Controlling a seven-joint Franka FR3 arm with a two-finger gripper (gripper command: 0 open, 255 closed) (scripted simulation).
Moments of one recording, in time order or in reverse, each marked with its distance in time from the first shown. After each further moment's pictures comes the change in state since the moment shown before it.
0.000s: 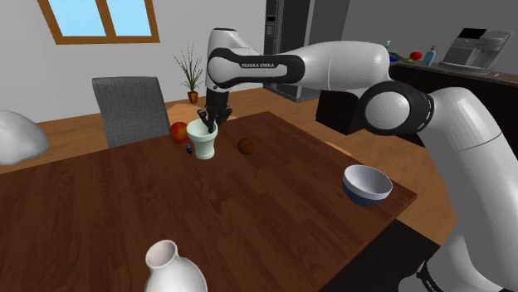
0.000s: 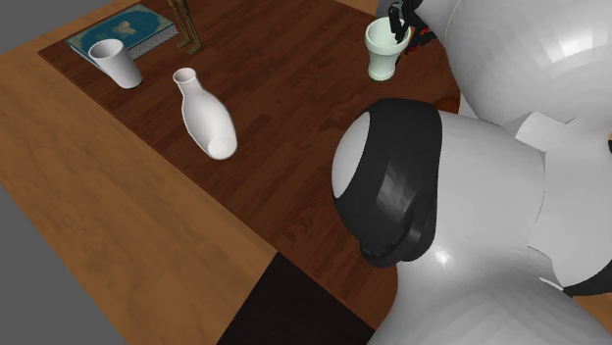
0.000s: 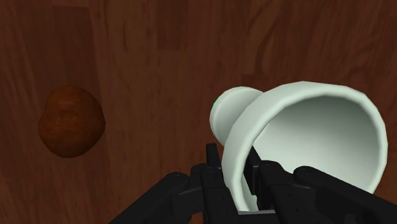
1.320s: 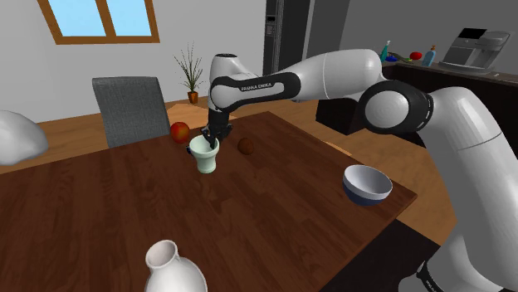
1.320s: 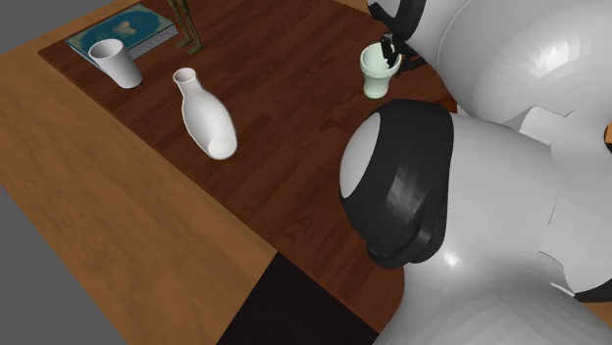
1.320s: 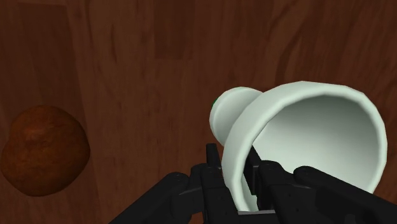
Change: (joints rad) arm -0.023 -0.001 -0.003 -0.182 -0.005 0.179 0.006
